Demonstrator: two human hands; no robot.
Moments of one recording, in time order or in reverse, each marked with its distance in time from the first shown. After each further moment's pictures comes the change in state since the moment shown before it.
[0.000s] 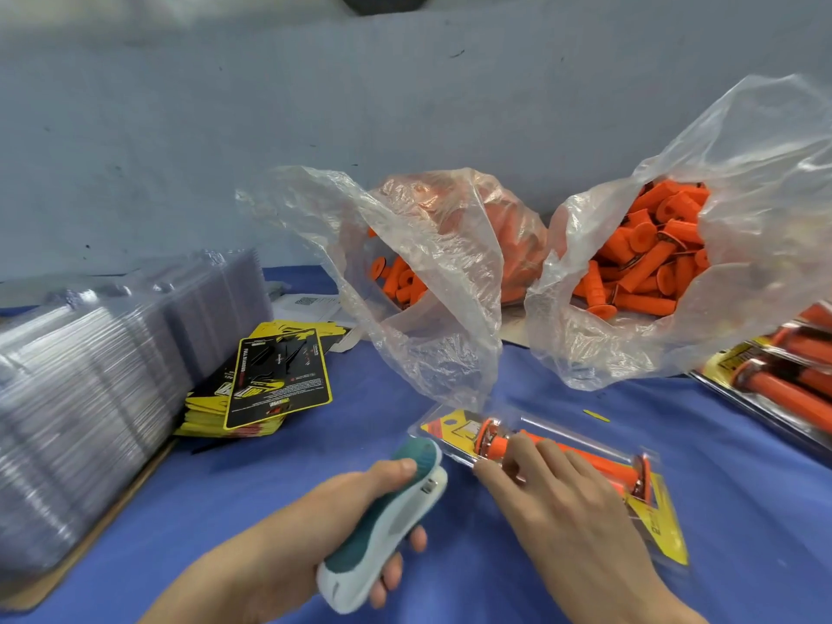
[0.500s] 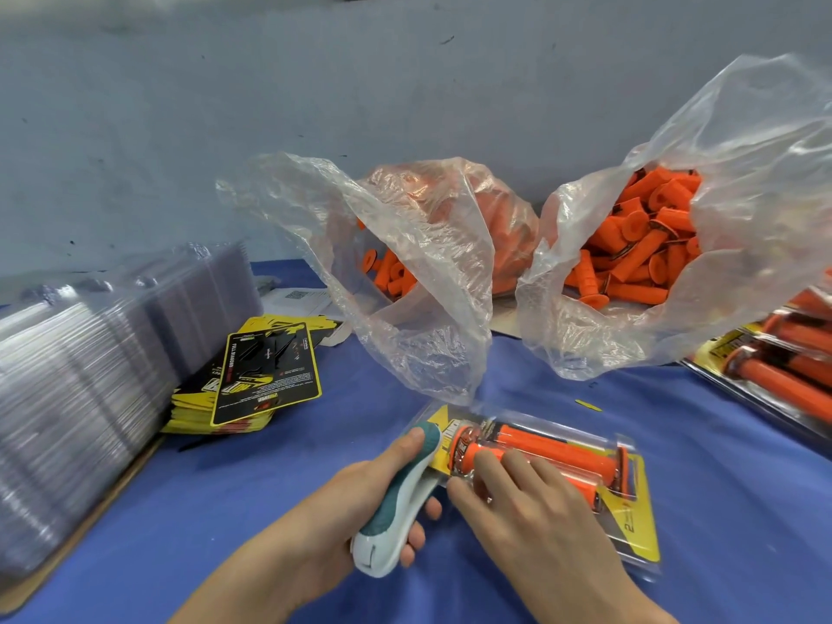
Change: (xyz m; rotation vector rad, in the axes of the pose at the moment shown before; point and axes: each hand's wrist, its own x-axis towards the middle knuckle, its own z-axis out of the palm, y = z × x) left_hand 0.029 0.002 0.024 -0.237 0.081 0.058; right_hand -0.004 -0.015 0.010 0.010 0.045 -0.075
